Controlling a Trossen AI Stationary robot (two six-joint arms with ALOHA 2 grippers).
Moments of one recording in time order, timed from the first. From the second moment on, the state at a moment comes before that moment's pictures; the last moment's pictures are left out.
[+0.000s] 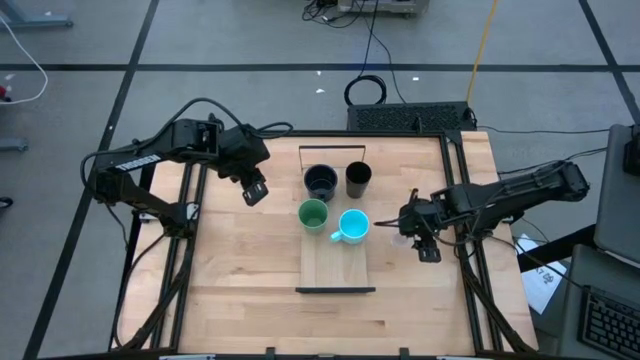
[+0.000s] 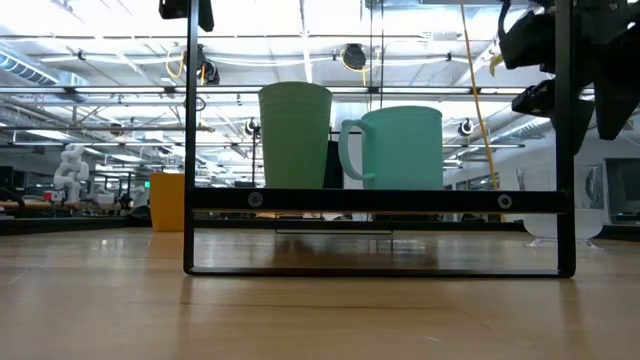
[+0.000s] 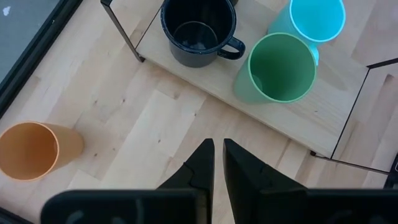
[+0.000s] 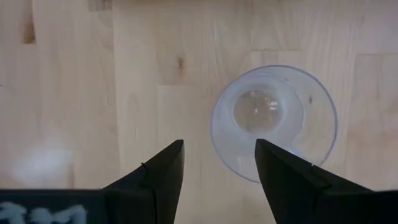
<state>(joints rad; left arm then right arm) 0.16 1.39 1.69 -1.38 -0.03 -0.37 0.17 1.11 0.81 -1.01 -0.13 0.20</state>
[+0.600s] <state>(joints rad) 0.15 1.39 1.69 -1.38 -0.03 -0.39 0.17 1.31 0.77 -0.99 -0.13 0.18</state>
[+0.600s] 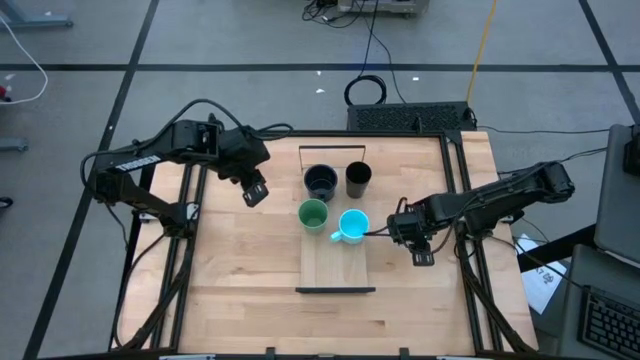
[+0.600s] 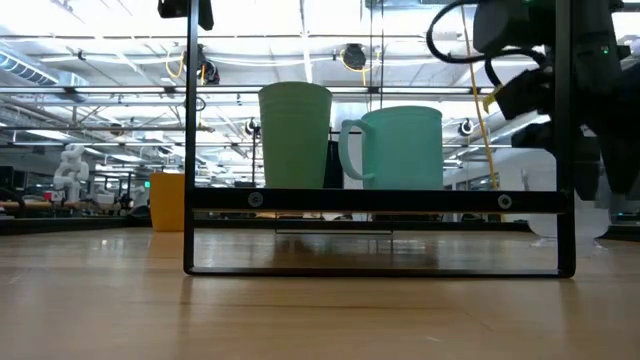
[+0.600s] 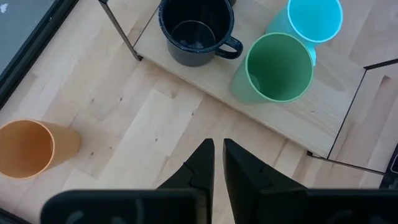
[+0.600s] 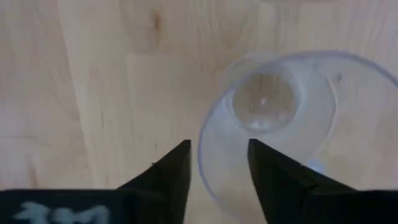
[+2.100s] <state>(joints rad) 0.14 1.39 1.69 -1.37 -0.06 -0.44 0.32 1.23 1.28 -1.14 -0.10 0.27</state>
